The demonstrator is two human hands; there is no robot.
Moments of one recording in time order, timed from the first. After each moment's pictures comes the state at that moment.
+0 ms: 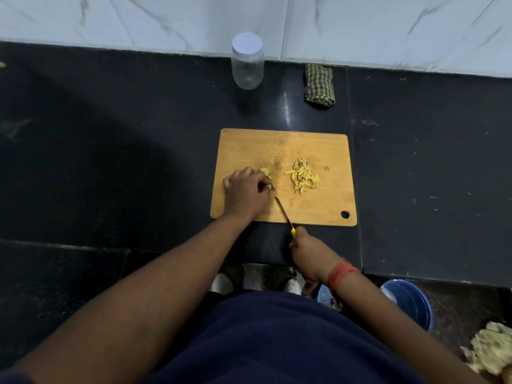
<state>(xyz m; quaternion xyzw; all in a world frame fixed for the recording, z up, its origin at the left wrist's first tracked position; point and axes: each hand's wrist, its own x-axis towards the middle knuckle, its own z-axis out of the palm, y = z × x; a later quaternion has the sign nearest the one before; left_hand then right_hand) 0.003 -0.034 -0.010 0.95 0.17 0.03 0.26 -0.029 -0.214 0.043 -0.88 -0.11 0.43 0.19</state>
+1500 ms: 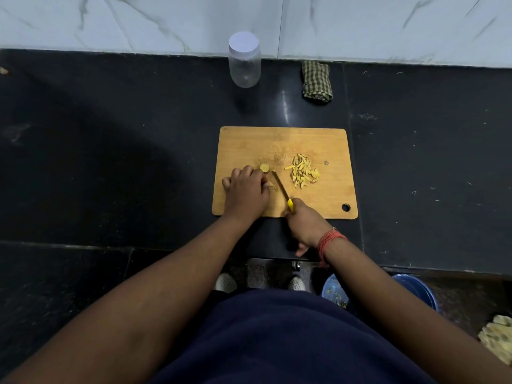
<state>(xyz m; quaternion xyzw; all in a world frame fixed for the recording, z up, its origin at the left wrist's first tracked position) -0.009 -0.039 -0.006 0.97 0.16 0.03 0.18 0.002 -0.189 0.046 -0.85 -0.02 0.42 0.31</state>
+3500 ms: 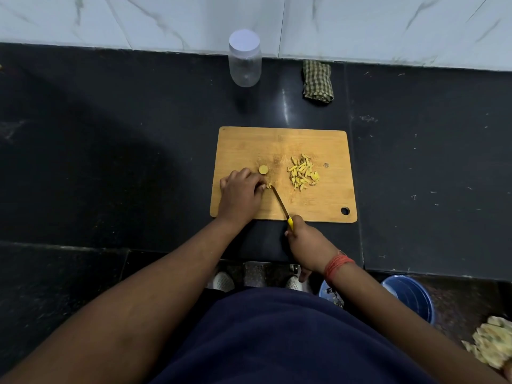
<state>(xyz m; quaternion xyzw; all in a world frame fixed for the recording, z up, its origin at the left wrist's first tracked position) -0.012 -0.026 -0.014 0.96 0.13 0.06 0.25 -0.026 -0.208 0.046 -0.89 -0.13 0.38 0.23</state>
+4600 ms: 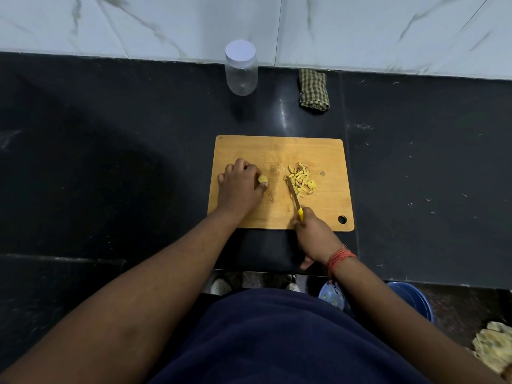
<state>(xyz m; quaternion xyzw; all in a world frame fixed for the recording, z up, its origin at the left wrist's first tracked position) 0.024 -0.020 -0.003 0.97 0.15 0.02 0.20 0.008 -0.208 0.053 -0.86 0.00 0.39 0.32</state>
